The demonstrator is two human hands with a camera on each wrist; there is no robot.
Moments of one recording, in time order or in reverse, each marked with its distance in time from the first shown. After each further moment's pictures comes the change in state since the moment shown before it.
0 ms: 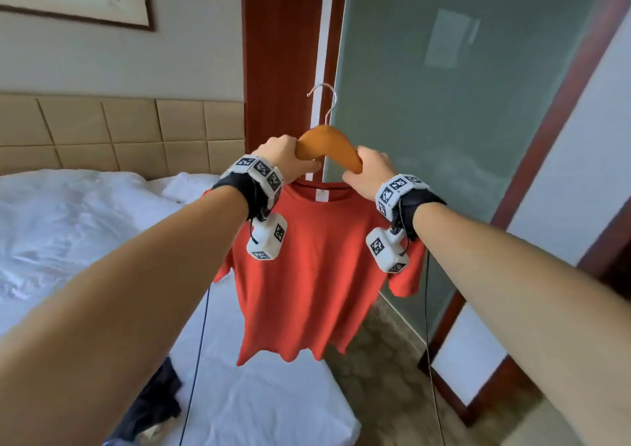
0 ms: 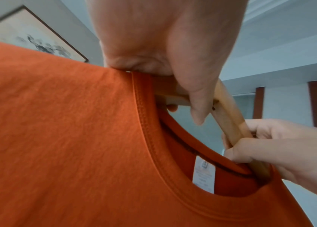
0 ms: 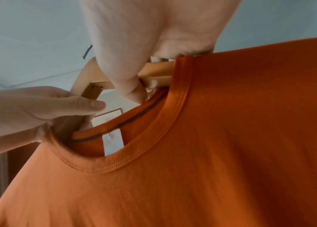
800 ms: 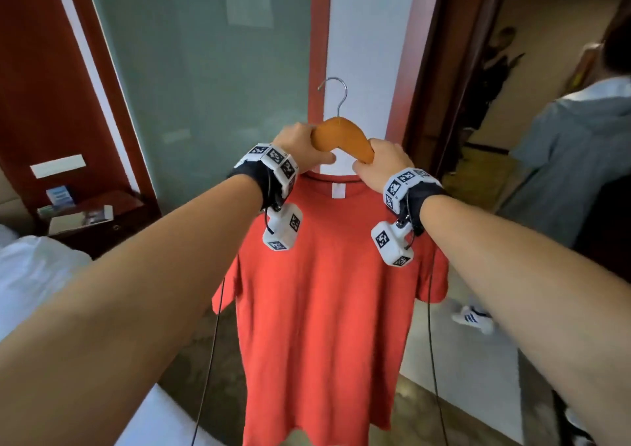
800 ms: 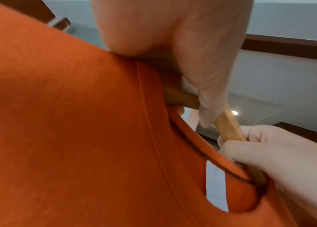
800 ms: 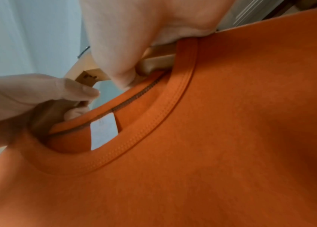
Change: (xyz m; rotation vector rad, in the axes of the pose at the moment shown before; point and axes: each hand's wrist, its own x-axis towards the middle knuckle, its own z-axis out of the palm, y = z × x) left_hand 0.043 0.451 0.271 -0.273 -0.286 0.507; right_hand -0.095 0.416 -0.239 -0.246 0.270 0.510
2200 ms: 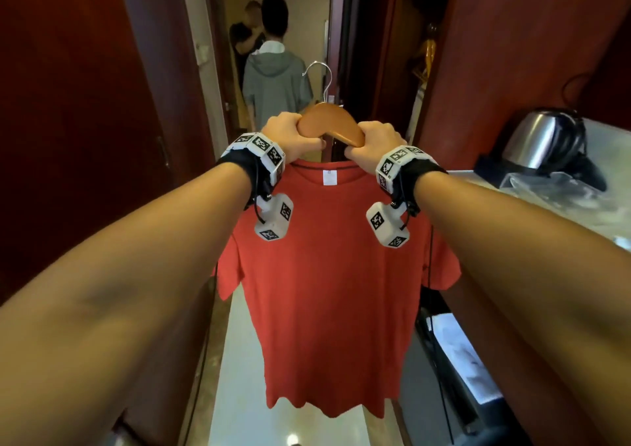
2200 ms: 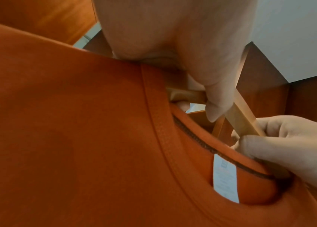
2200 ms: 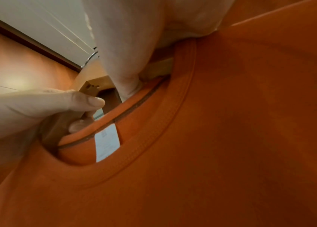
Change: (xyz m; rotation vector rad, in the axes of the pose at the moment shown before) left_hand 0.645 0.637 0.677 -0.327 -0.331 0.487; right_hand 0.431 0.890 -0.313 -0.309 0.218 0.485
